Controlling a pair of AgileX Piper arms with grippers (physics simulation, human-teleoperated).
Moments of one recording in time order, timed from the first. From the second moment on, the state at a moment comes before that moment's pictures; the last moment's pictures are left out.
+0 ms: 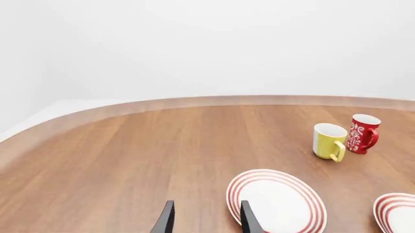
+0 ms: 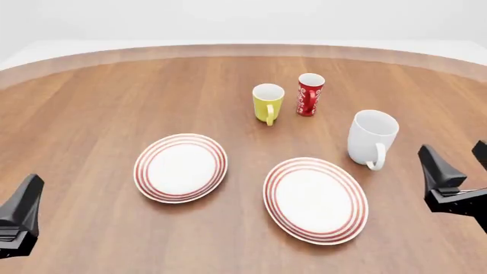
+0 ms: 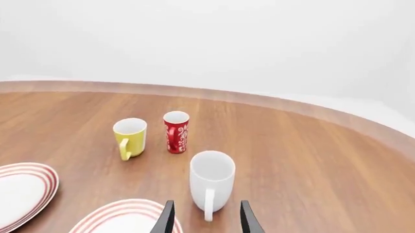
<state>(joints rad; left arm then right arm) 0.00 0.01 0.00 0.00 0.00 0.04 0.53 -0.06 -0.41 -0.06</state>
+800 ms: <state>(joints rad) 0.00 0.01 0.00 0.00 0.00 -0.02 1.16 -0.14 -0.83 -0.04</state>
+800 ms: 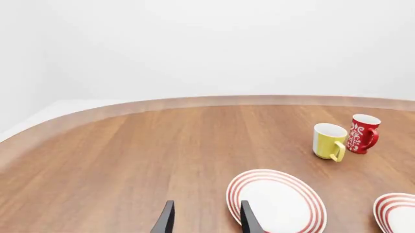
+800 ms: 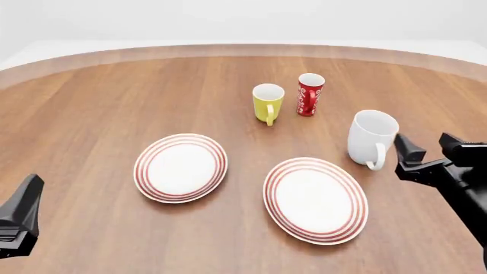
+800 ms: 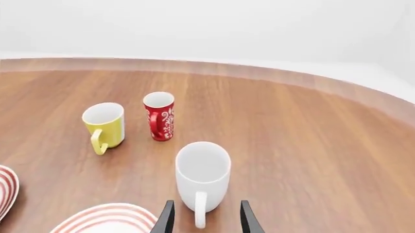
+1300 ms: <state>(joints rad) 0.00 0.01 0.00 0.00 0.00 0.01 1.50 -0.21 -1.00 -0.03</state>
